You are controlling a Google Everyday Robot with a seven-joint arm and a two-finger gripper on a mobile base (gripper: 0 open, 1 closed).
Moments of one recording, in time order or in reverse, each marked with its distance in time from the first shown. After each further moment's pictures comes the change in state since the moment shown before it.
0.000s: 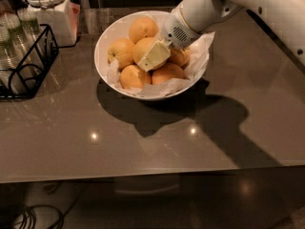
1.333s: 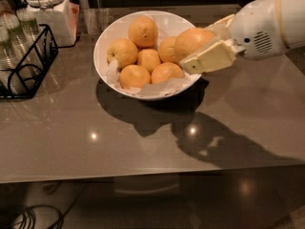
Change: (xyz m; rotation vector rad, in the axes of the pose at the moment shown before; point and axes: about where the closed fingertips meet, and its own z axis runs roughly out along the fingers) arm 0.033 0.076 -0.146 0.160 -0.246 0.019
